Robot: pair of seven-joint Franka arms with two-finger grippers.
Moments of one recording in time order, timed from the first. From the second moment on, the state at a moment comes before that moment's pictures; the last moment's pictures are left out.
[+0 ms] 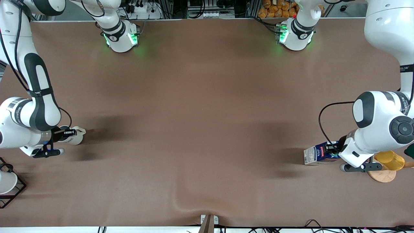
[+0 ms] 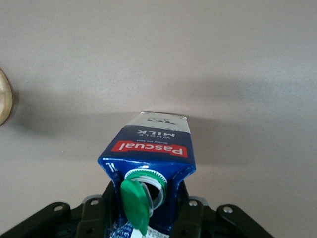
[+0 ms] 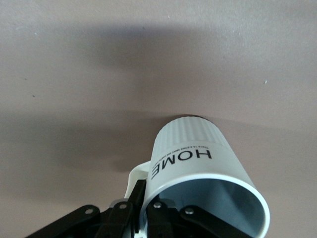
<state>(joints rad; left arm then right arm) 0.04 0.57 -0.10 -1.45 0.08 2.01 -0.12 -0.21 0.63 -0.01 -1.61 0.01 1.95 -0.35</state>
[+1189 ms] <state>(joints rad) 0.01 0.40 -0.26 -1.44 0.06 1.78 -0.17 0.34 0.56 0.02 -1.53 0.19 1.97 -0.34</state>
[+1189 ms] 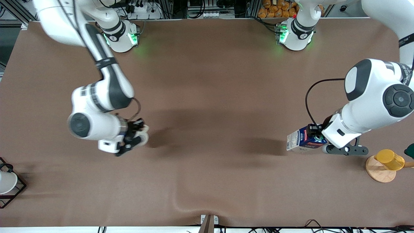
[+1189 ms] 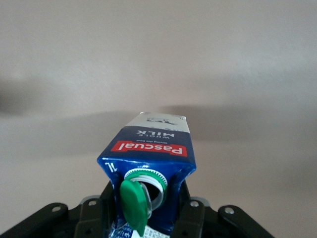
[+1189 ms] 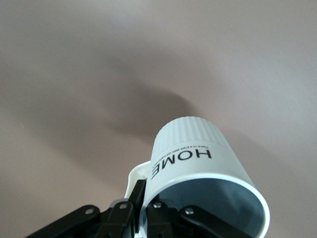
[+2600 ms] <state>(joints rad) -0.10 0.38 -0.46 -1.45 -0.08 1.86 -0.67 0.57 0.83 0.00 -1.23 0.07 2.17 -0.35</state>
